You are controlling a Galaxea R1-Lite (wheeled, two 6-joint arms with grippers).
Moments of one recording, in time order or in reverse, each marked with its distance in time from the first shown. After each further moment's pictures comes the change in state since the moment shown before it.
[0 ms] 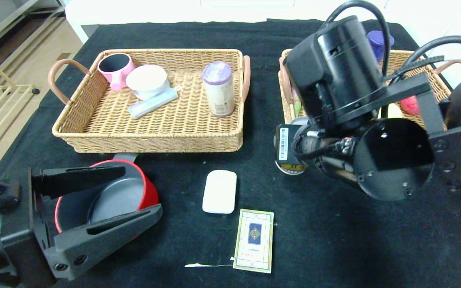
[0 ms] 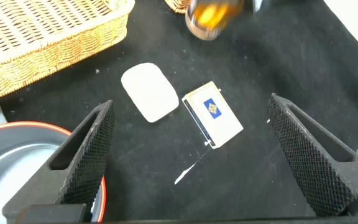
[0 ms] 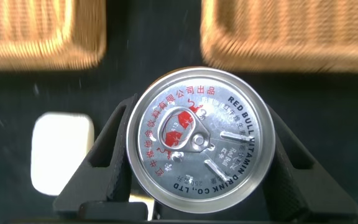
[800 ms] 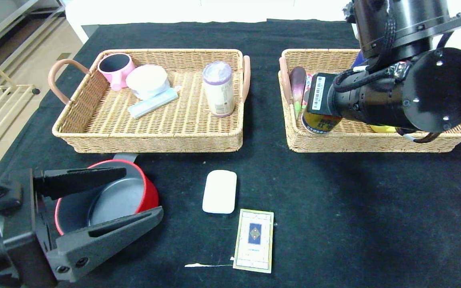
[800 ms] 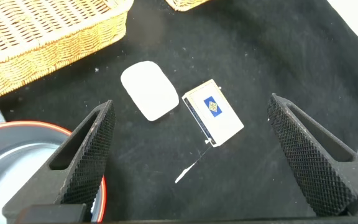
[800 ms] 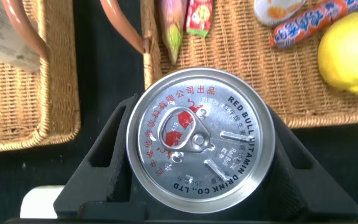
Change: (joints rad) left arm 0.000 0.001 0.004 0.000 -0.002 0.009; right arm -0.136 -0.030 -0.119 -0.017 0.001 -0.089
